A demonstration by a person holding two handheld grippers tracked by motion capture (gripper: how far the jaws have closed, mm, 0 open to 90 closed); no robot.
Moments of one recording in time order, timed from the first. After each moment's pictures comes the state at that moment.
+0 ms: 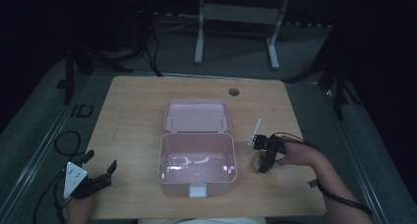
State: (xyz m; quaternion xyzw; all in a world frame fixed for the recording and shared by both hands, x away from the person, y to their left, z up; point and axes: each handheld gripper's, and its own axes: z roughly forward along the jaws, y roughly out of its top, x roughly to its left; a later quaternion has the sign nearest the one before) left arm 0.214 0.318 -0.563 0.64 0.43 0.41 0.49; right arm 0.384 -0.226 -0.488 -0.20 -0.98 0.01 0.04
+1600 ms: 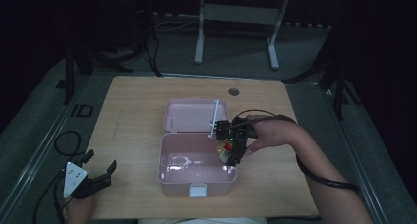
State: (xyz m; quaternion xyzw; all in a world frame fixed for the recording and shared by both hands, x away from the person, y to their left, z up) left arm 0.213 0.319 -0.563 0.64 0.43 0.41 0.49; right arm 0.343 -0.095 -0.362 -0.03 -1.00 -0.02 0.03
